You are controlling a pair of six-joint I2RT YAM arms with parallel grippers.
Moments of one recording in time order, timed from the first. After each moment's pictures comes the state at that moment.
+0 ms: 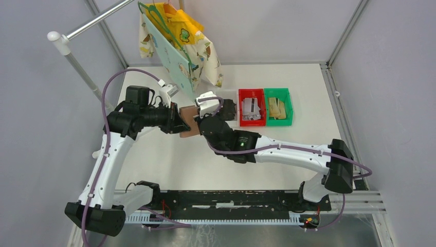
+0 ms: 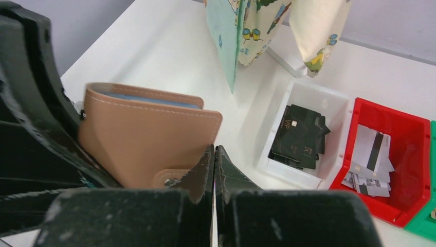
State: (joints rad) left arm -0.20 1.06 1.22 -0.98 0.74 -0.01; right arm 1.26 1.60 1.39 -0.06 0.82 0.24
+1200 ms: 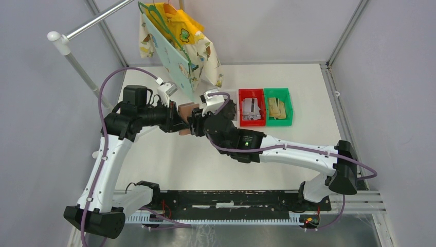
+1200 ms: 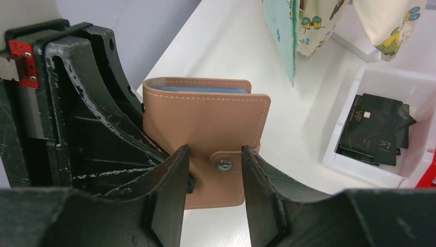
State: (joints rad) left arm -0.20 1.04 1.24 -0.96 0.72 0.01; right arm 1.26 1.54 1.37 -0.04 0.67 0.46
